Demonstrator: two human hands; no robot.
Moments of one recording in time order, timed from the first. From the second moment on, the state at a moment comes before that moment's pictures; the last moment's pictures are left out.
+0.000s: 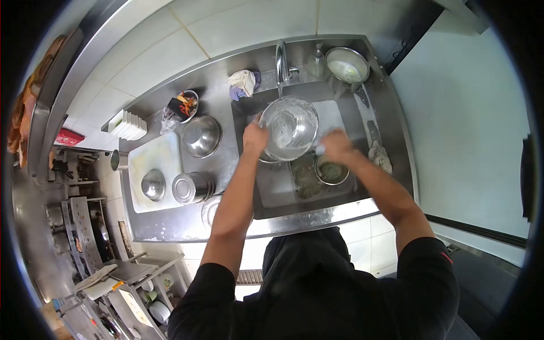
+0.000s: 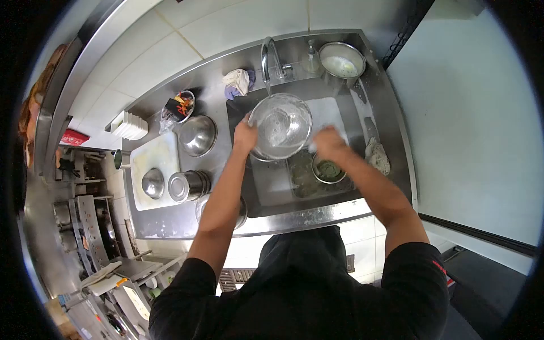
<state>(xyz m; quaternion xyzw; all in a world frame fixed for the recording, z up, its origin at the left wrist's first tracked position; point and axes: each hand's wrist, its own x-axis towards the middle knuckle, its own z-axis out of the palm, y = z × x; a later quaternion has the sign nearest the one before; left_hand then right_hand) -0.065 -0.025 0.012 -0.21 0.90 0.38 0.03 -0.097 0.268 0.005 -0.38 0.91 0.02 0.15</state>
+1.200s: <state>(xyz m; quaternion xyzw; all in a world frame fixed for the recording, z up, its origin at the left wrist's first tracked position) -0.079 -0.037 -0.111 -0.35 0.44 0.83 -0.06 -0.213 0.160 0.040 -0.28 0.93 -0.22 0.11</state>
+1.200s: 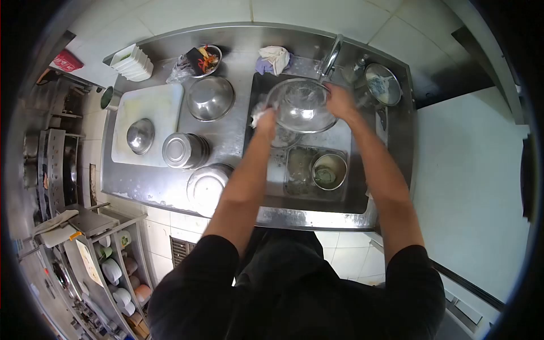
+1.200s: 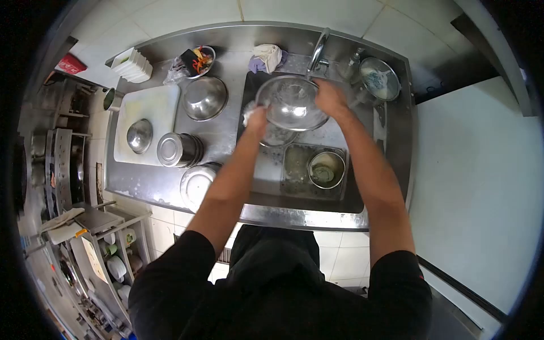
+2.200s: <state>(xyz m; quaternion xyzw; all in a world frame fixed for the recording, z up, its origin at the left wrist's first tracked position) -0.120 -0.069 -0.022 -0.17 0.83 0.52 0.04 -0.216 0.161 0.039 -0.30 0.89 -0.21 0.28</state>
